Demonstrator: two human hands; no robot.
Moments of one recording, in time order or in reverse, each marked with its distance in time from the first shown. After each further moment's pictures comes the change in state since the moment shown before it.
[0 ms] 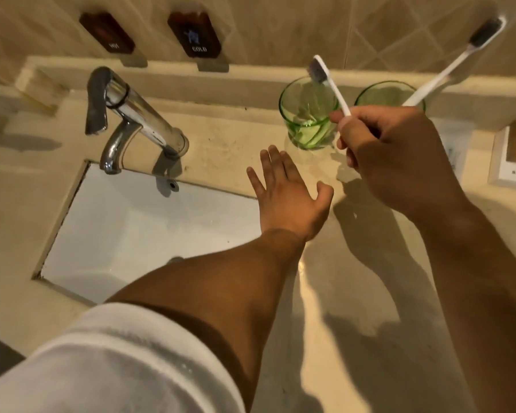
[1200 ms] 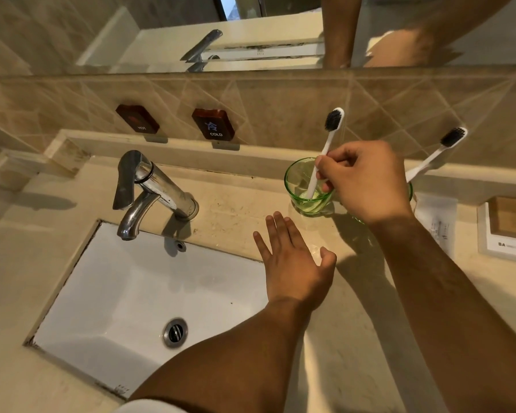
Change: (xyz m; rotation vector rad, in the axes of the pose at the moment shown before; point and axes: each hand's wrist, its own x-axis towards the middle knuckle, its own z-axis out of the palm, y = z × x) left_hand 0.000 -0.001 0.005 -0.014 0.041 -0.011; right_hand 0.065 -0.023 0.015 0.050 0.146 0.171
